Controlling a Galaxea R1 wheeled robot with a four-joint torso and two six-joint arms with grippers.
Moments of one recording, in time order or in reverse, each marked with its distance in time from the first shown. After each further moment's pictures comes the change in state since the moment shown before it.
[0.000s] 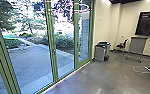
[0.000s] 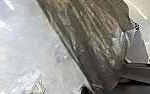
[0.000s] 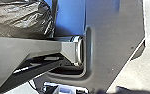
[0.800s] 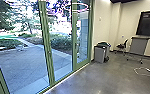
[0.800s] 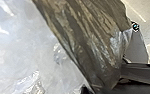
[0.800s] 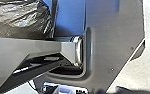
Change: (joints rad) left arm -0.001 0.001 0.000 0.000 -0.001 0.000; right arm 0.000 -0.001 0.000 0.000 0.000 0.000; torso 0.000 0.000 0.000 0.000
